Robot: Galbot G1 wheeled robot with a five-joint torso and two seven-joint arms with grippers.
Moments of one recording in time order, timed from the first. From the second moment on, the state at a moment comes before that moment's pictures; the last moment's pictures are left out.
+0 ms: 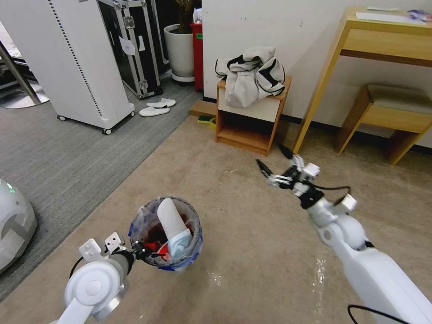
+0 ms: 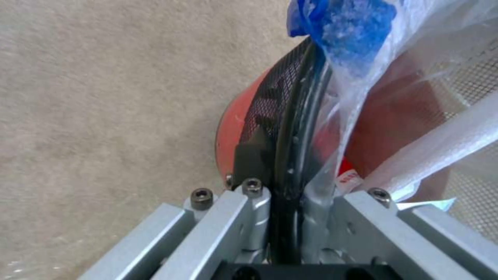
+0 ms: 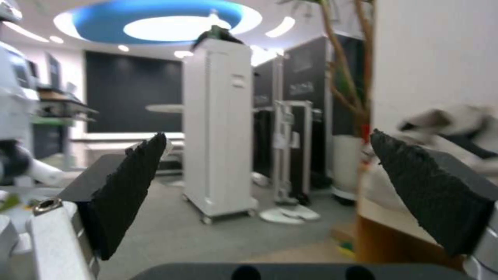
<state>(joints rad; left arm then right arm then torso) 1.39 -1.01 -0.41 -2.15 -1.54 0.36 -0.99 -1.13 1.00 0.44 1.71 0.73 0.39 -0.55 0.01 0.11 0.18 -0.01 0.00</state>
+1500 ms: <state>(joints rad) 1.31 -1.04 -0.34 -2.01 -1.55 0.39 -0.99 -1.28 1.13 0.54 1.57 0.62 0.47 -0.63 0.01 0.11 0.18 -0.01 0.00</state>
